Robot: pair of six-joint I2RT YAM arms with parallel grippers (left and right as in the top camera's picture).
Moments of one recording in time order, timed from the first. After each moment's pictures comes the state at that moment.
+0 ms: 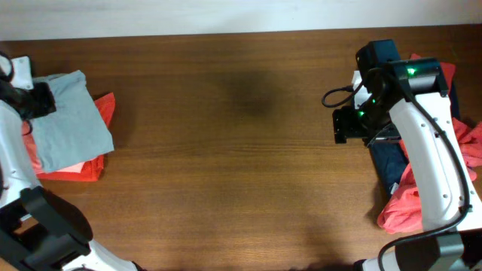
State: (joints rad) left arm 0.53 1.89 1.80 -0.93 0.10 0.23; right arm 0.09 1.65 1.75 -1.59 0.02 0.13
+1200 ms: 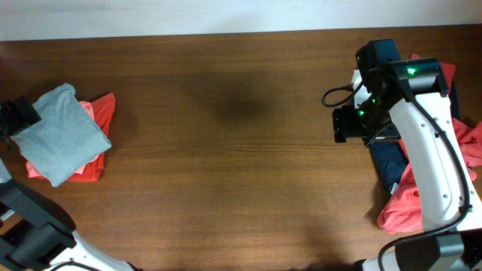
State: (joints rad) left arm 0.70 1.99 1.81 -0.89 0.14 0.11; right arm 0.09 1.65 1.75 -1.58 0.02 0.13
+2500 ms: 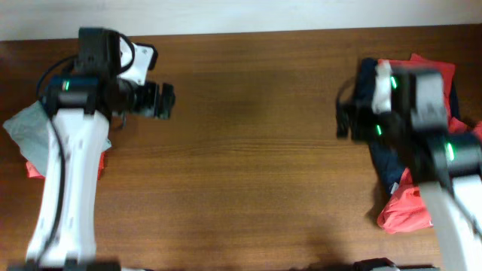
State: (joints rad) left arm -0.05 1.58 1.71 -1.14 0.17 0.17; right arm 0.09 1.13 1.34 -1.04 0.00 0.15
